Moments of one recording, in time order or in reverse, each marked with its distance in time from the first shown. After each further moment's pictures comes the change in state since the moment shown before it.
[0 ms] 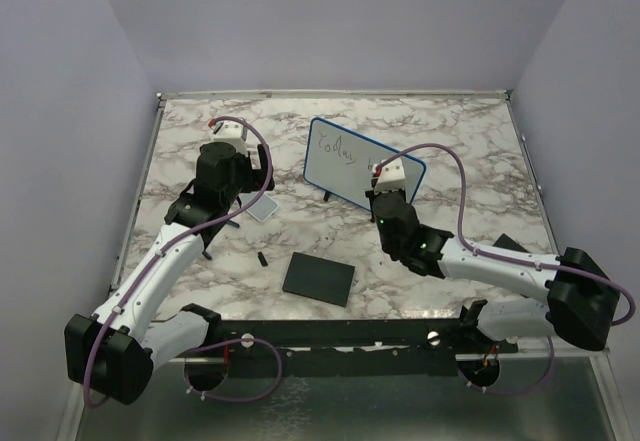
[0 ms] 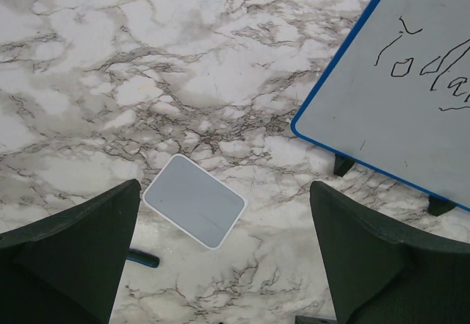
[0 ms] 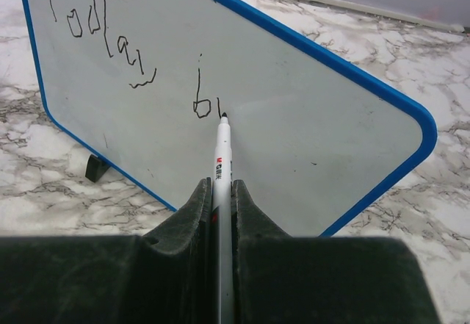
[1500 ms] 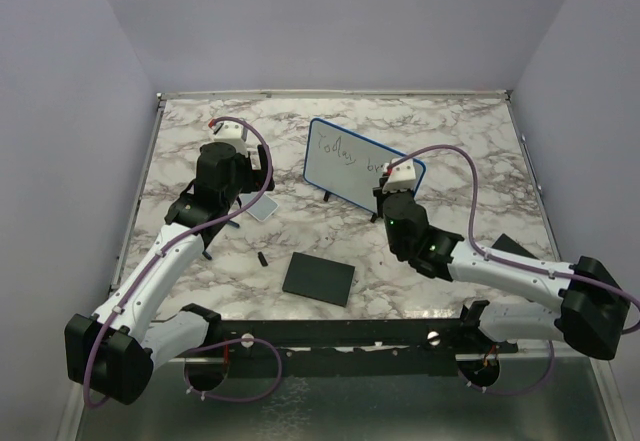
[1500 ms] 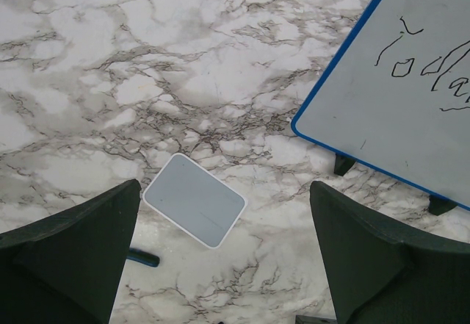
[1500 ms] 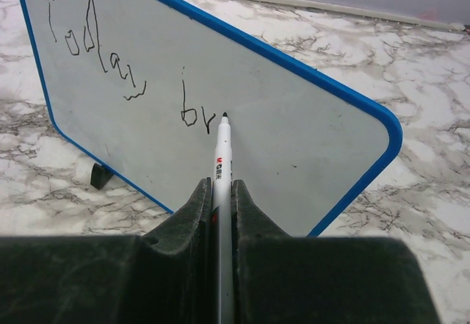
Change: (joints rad) left arm 0.000 0.000 -0.003 0.000 0.000 0.000; right arm -0.005 -0.078 -0.024 -0.008 -0.017 0.027
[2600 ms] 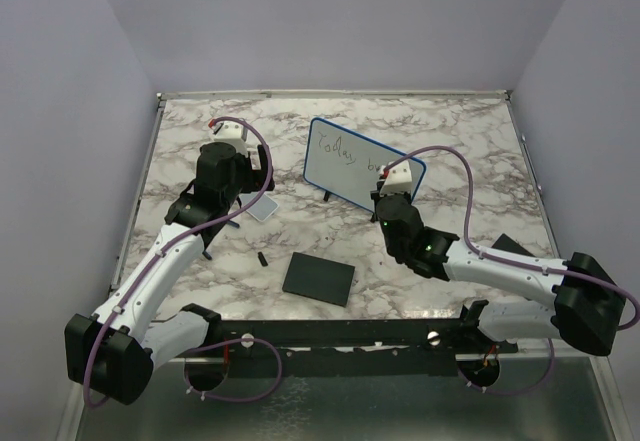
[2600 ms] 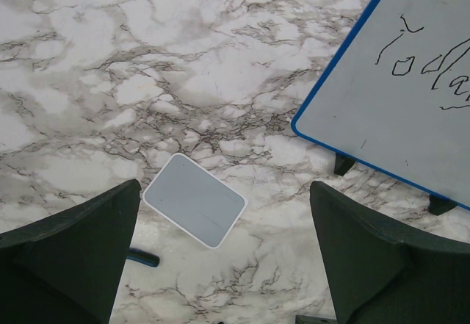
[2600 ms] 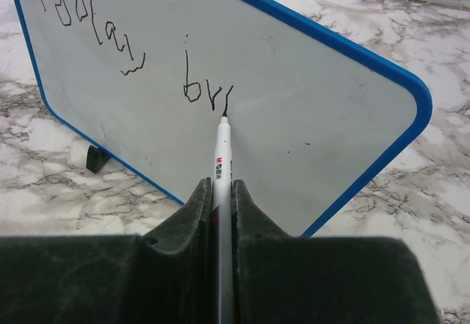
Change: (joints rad) left arm 0.000 0.000 0.000 0.000 0.000 0.000; right arm -0.002 0.036 -0.002 -0.046 0.009 0.060
